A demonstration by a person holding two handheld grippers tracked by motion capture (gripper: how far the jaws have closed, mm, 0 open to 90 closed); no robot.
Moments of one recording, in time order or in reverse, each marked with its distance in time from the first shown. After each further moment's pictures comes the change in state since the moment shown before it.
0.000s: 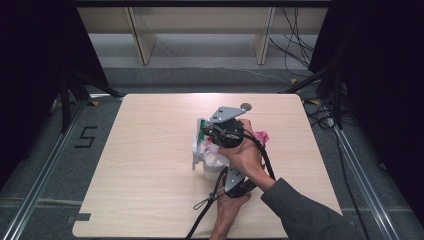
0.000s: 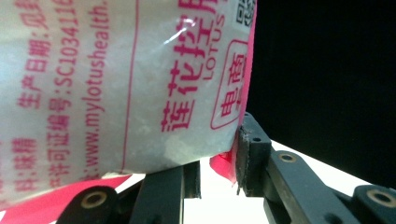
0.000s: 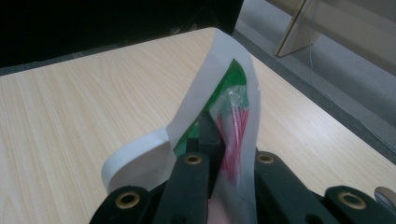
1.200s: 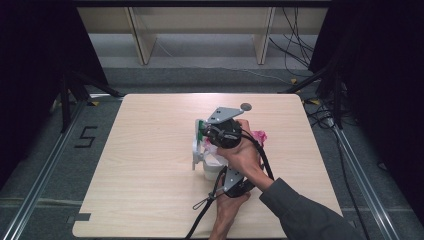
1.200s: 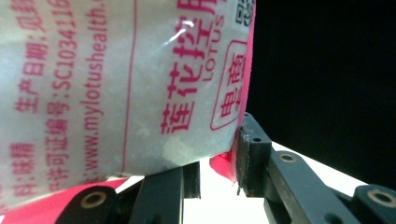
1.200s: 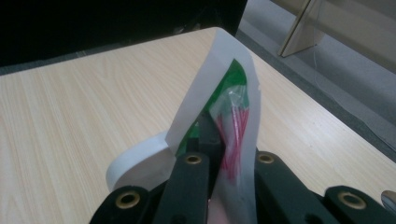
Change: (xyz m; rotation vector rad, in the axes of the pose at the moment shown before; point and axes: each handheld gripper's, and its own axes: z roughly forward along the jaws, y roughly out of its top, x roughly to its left) left arm 0.001 0.000 0.000 -0.005 0.004 -0.015; right arm 0.002 0.001 0.005 -0.009 0.007 -0.025
